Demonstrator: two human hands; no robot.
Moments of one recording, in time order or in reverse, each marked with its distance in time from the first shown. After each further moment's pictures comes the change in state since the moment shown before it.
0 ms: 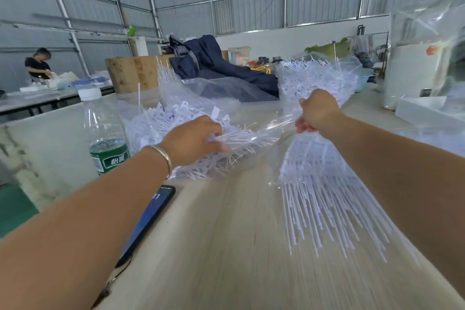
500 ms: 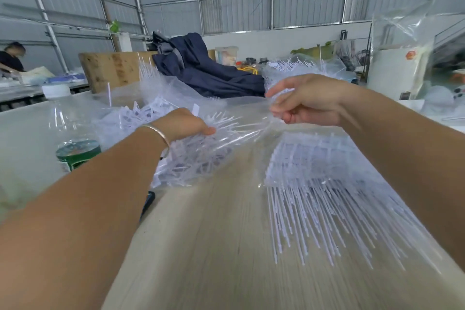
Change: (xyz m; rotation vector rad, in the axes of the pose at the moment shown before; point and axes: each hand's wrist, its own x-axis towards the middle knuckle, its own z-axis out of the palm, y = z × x) left_hand 0.060 -0.006 -0.001 -0.316 -0.111 -0.465; right_hand -0.035 -0.025 -0.041 0.555 -0.488 -0.117
